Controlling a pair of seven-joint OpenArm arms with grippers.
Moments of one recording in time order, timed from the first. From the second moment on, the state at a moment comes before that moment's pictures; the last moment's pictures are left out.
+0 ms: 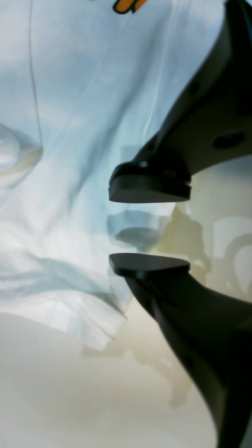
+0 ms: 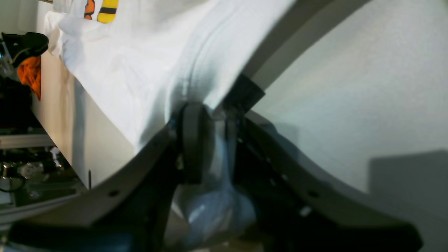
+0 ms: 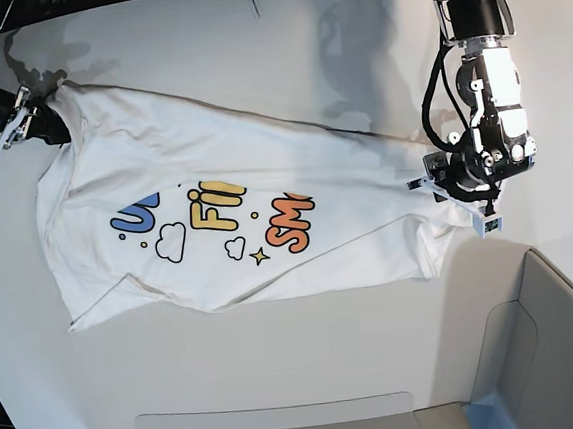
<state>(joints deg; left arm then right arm) -7.5 -13.7 -7.0 95.2 -16.2 8.9 77.0 -8.8 27.1 34.8 64.3 74.8 44.4 -79.6</state>
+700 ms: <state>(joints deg) -7.6 -12.0 -6.8 95.2 -16.2 8.9 77.0 -19.6 25.5 30.3 76.6 84.6 44.4 -82.2</state>
